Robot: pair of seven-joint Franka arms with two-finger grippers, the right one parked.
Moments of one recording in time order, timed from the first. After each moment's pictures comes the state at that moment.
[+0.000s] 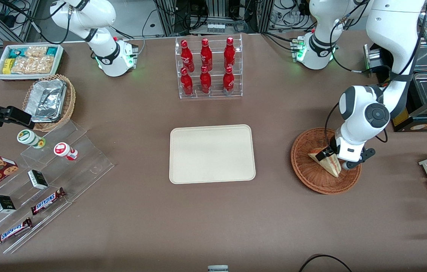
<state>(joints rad) -0.05 0.28 -0.06 -2.22 0.00 2.52 -0.62</state>
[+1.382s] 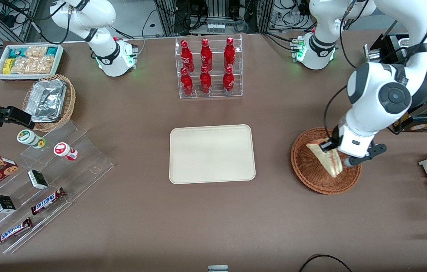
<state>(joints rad) -0.06 0.15 -0.21 -1.90 0.01 2.06 -0.61</state>
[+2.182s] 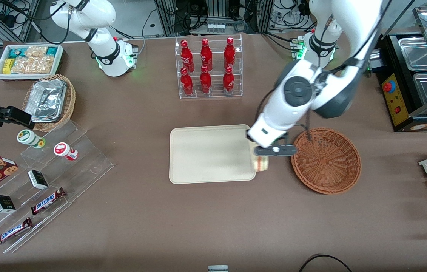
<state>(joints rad) -0.21 0.39 -0.43 -1.65 0.05 2.04 -0.62</state>
